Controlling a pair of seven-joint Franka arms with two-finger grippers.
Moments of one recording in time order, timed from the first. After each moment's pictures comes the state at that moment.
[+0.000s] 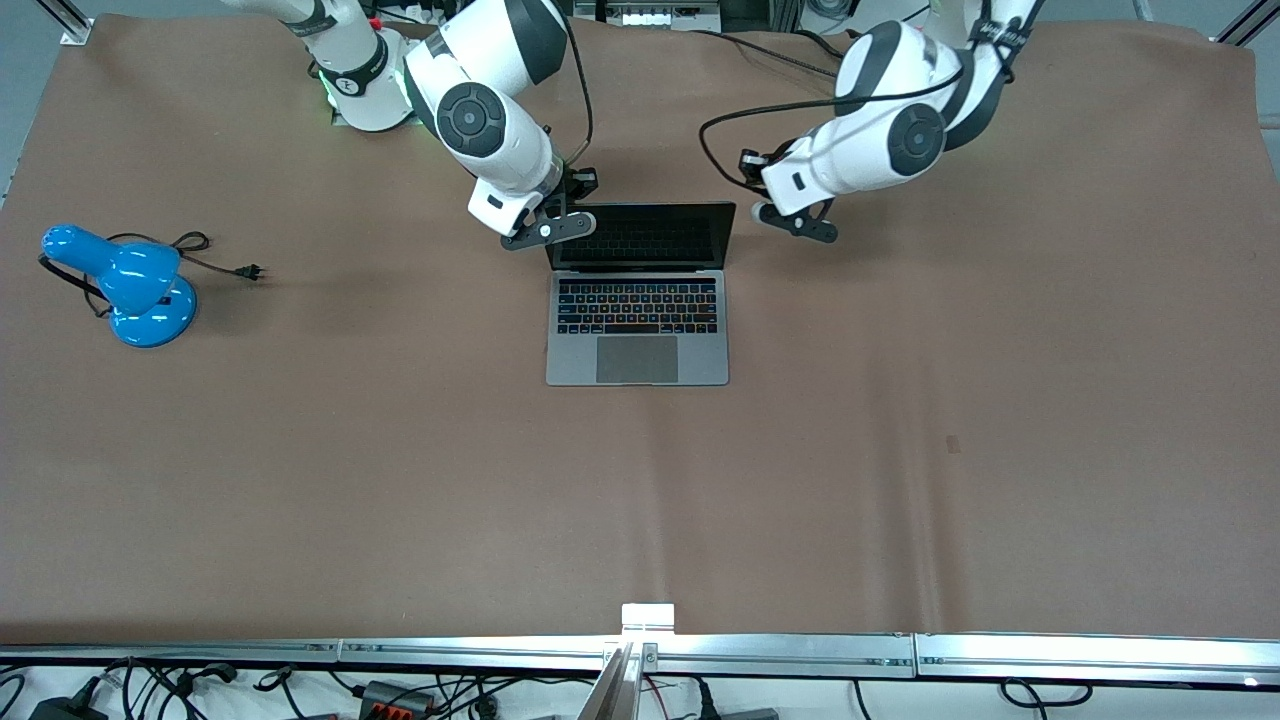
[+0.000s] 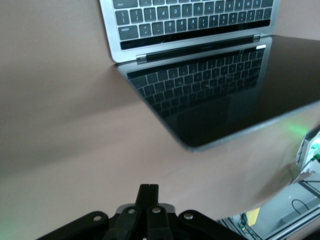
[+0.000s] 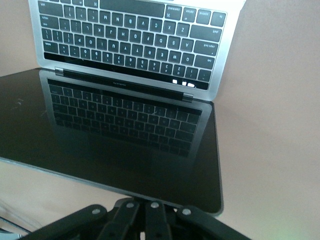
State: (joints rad) left arm 0.07 -0.02 -0.69 -2.35 -0.67 2.07 -0.07; right arm 0.75 0.16 0.00 -2.07 0.36 2.06 0.36
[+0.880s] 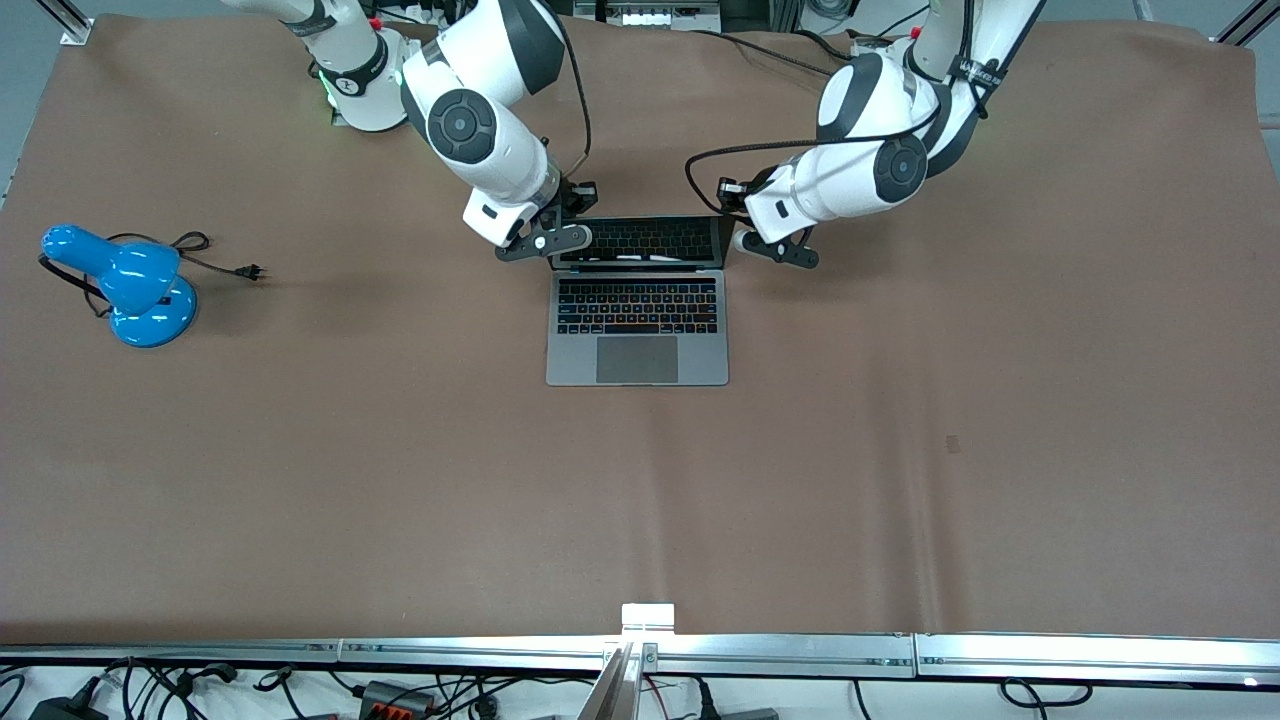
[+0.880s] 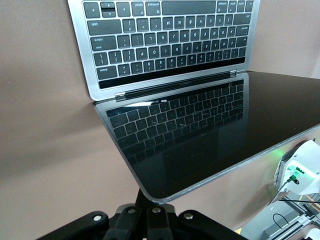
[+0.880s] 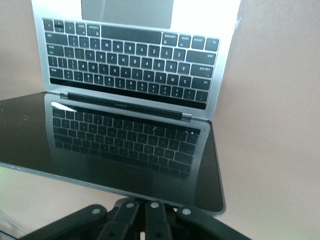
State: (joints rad) left arm 0.08 0.11 -0.70 -2.27 -0.67 2.17 -0.09; right arm 0.73 0.19 -0.01 -2.03 0.36 2.09 0.37
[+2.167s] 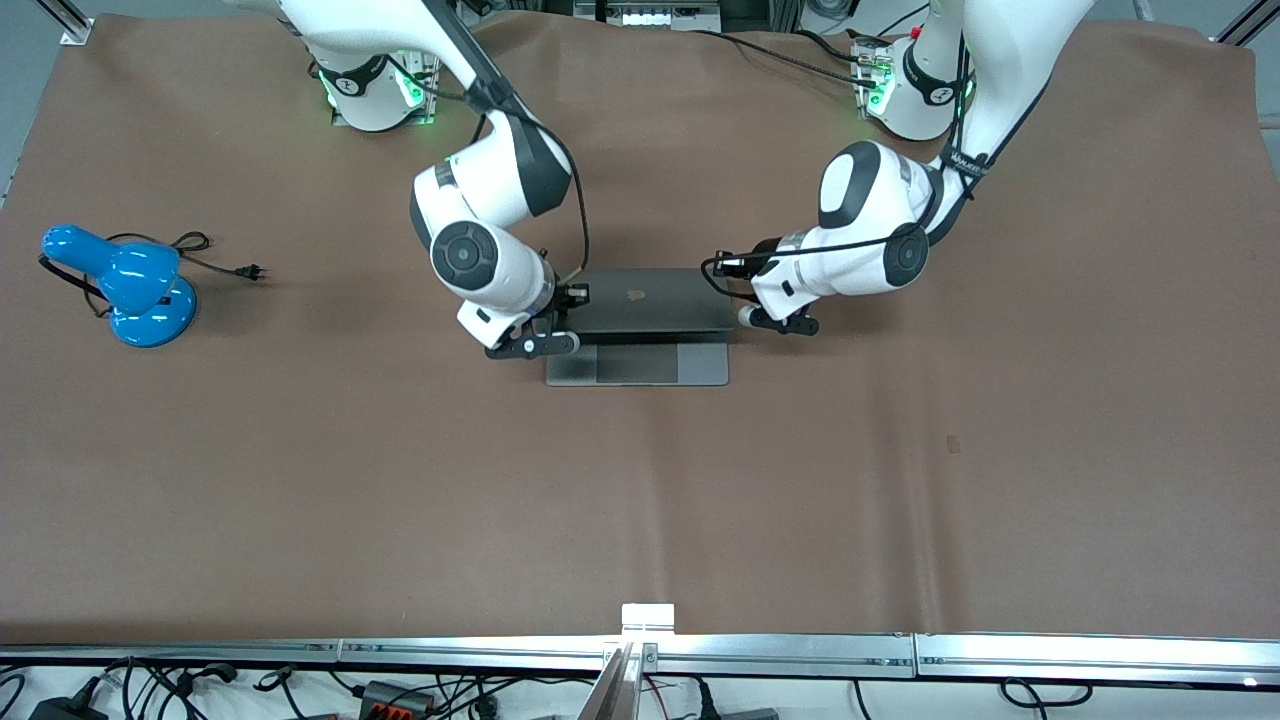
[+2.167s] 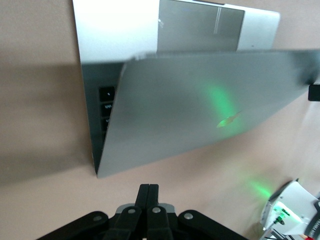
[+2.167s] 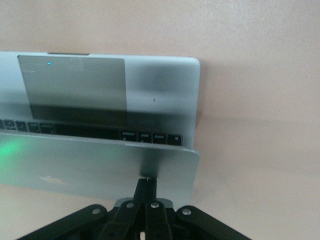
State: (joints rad) left arm 0.09 0.43 -0.65 -2.11 -0.56 2.35 -0.10; right arm 0.64 0.53 -0.05 -1.73 0.31 2.10 0.37
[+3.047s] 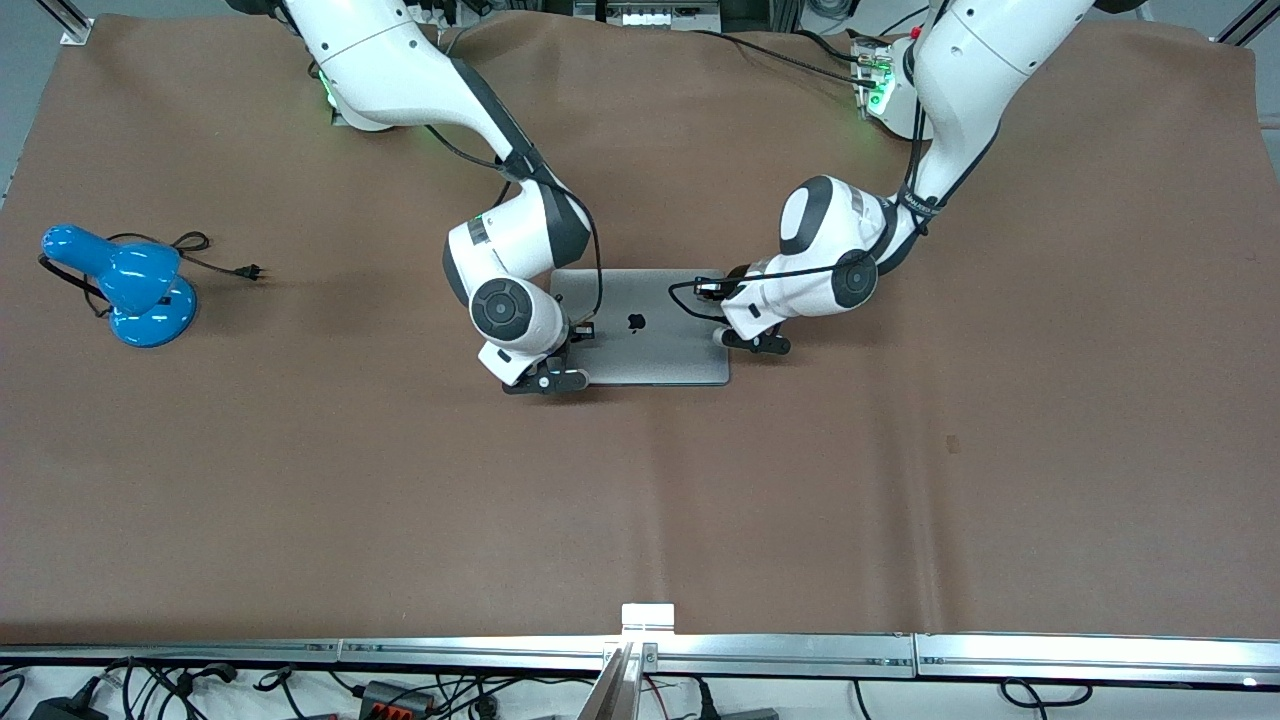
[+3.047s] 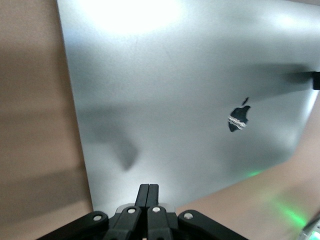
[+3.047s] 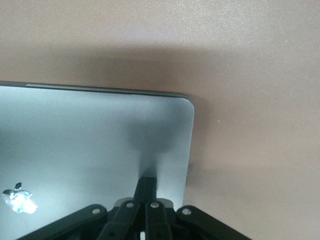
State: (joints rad) left arm -0.11 0.58 -0.51 -2.05 -0.51 2.48 -0.12; right arm 0.65 0.71 -0.05 -1.63 0.25 2.15 0.37
